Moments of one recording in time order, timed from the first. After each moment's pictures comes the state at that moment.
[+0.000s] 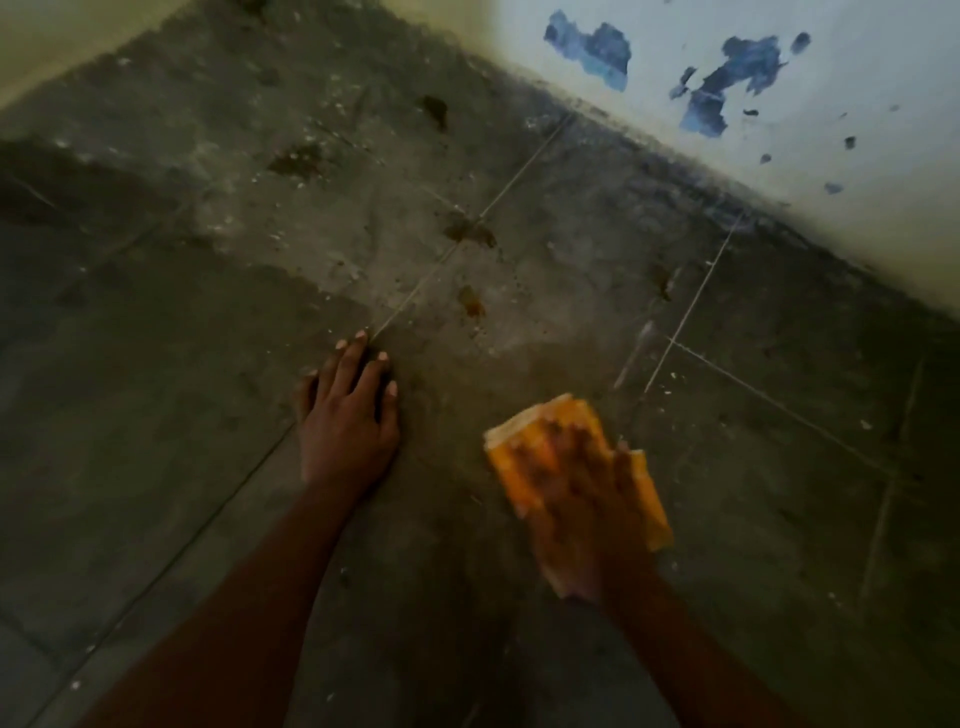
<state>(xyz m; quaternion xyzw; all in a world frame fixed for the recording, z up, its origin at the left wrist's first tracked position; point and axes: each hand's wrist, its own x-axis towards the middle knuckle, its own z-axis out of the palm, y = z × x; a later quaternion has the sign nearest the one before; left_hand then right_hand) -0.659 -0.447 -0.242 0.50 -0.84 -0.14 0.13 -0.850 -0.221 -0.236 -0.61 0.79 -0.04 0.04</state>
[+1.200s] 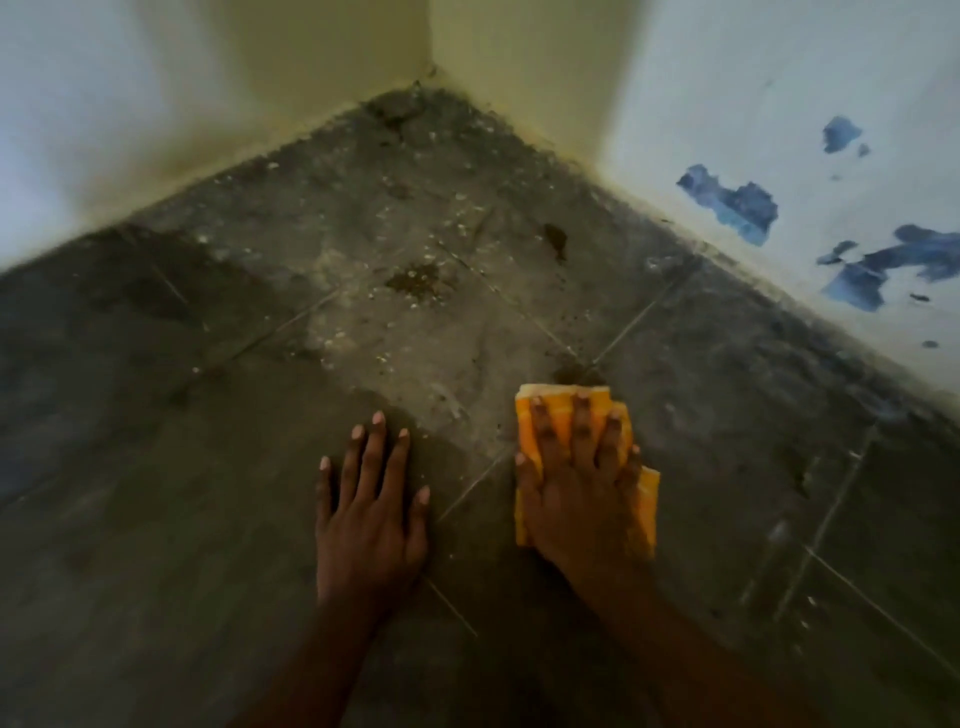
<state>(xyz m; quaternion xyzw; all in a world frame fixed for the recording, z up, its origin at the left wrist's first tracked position) -0.634 -0.527 -0.251 0.58 -0.81 -0.09 0.09 -0.856 -0.476 -0.236 -0.51 0.85 -0.04 0.09</state>
